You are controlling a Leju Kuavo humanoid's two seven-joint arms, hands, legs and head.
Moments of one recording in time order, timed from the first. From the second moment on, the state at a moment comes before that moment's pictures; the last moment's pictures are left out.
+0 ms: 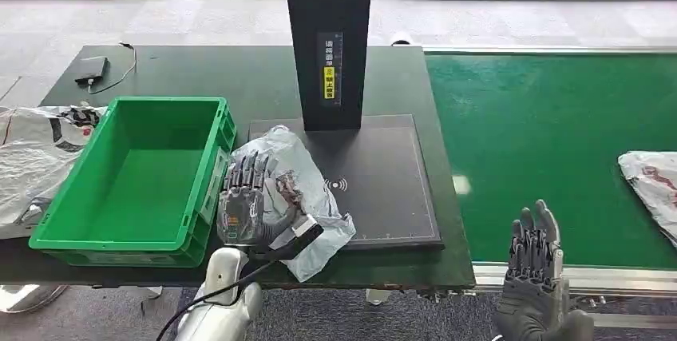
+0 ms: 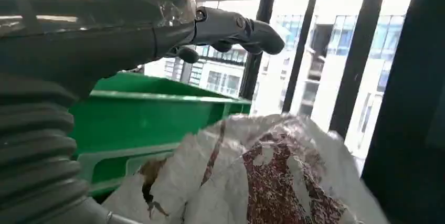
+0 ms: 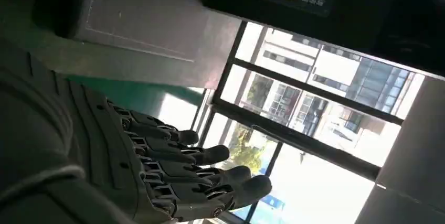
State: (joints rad) left arm -0.23 -0.27 -0.06 -0.84 -1.47 0.60 0.05; right arm 0.44 0.06 0.18 -1.93 0.28 -0.27 -0.59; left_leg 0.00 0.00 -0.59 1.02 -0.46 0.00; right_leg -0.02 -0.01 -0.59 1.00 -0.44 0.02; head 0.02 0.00
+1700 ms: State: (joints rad) left arm -0.37 -0.34 -0.08 -0.56 -1.43 0.39 -0.16; right arm 0.43 0.17 0.11 -2.01 0.20 -0.18 -0.63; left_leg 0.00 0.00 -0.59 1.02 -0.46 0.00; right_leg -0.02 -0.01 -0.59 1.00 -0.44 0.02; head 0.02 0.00
